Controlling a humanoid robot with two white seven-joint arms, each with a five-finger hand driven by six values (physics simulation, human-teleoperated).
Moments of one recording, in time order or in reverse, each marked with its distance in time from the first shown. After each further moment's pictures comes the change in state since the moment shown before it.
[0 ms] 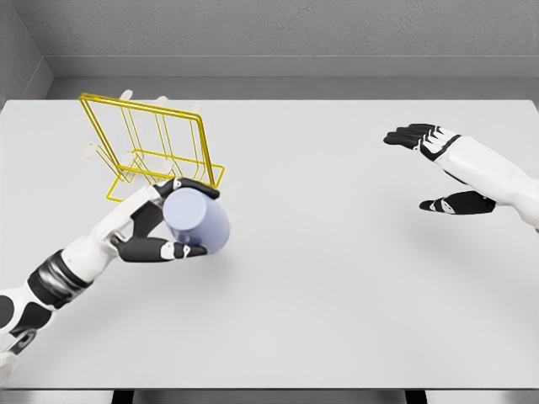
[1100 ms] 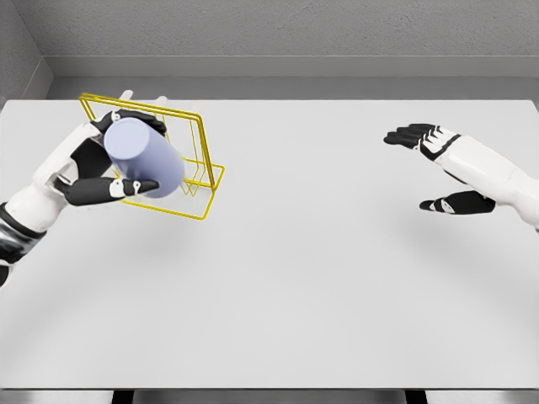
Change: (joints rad) left arm -0.086 0.061 0.097 0.061 0.139 0.007 0.002; right arm -0.002 0.001 0.000 0.003 0.001 0.000 0.000
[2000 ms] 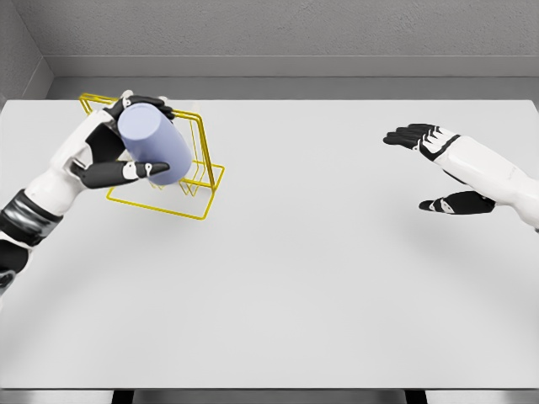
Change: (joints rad) left arm -0.081 -0.087 -0.028 0.094 -0.007 0.046 -0.001; right arm 0.000 0.001 0.001 -0.001 0.000 0.000 0.000
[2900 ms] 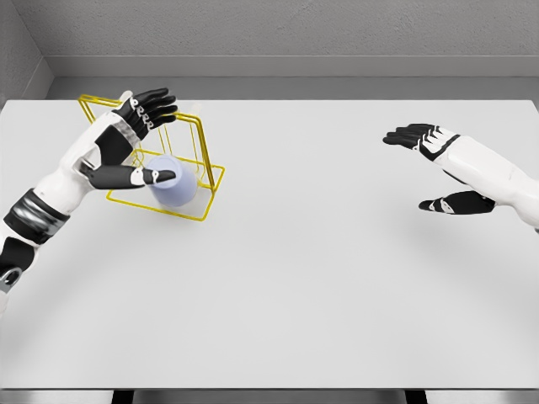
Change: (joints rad) left arm -0.026 -0.011 -0.027 0.027 -0.007 0.028 0.000; right arm 0.000 0.000 0.000 -0.002 -0.001 0.000 0.000
